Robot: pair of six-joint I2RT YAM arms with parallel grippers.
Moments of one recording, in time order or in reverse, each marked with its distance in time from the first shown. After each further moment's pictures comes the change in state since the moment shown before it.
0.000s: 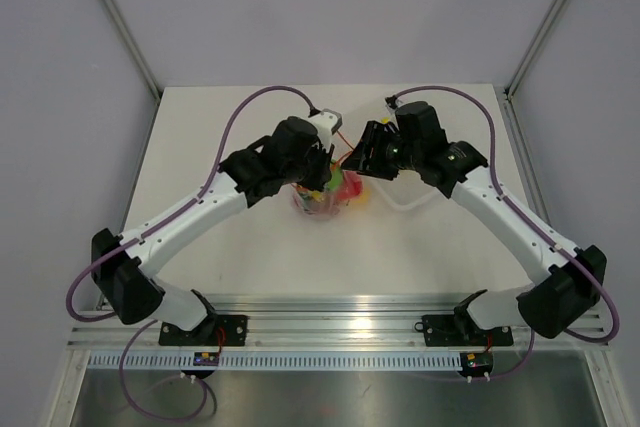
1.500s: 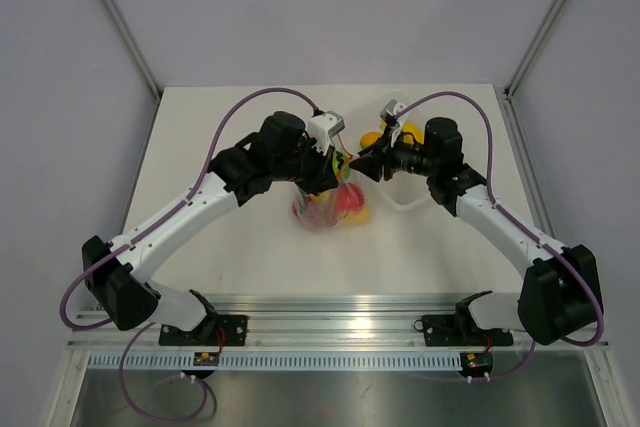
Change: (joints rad) left arm 0.068 -0.052 -0.003 0.002 0.321 0.071; right arm -0.177 -0.060 -0.389 0.721 -0.479 -0.728
